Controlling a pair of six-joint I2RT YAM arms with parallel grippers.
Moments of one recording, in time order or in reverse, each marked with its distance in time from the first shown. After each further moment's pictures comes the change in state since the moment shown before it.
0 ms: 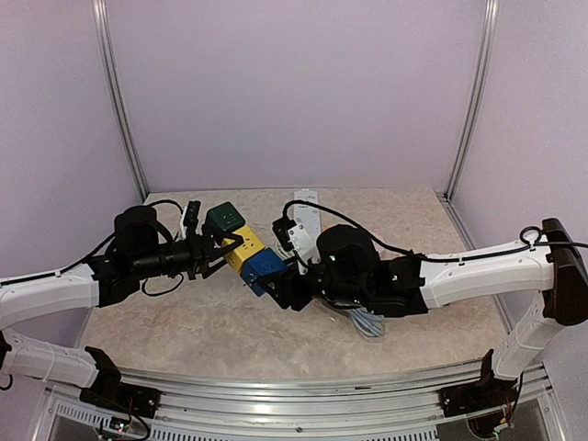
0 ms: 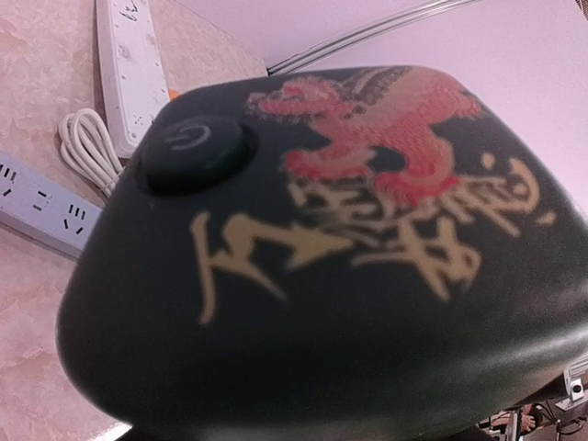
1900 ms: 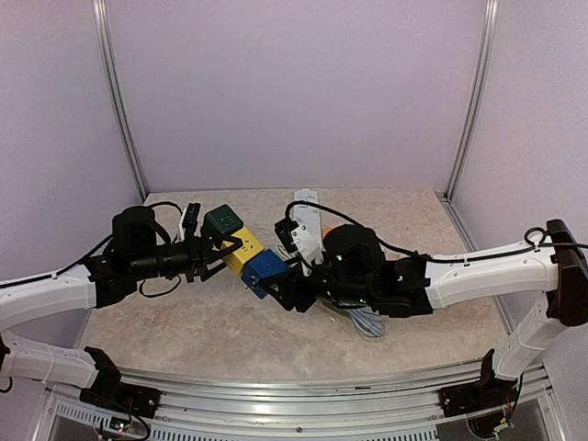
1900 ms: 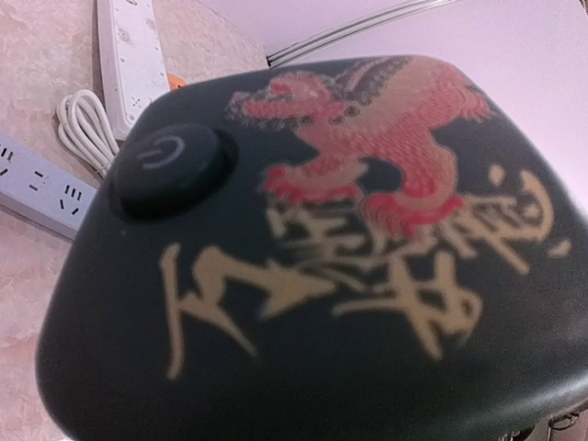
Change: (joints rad) left arm 0.001 -0.026 0.000 -0.046 0.021 -0.015; right arm -0.010 -0.025 -0.030 0.012 -0.048 -0.023
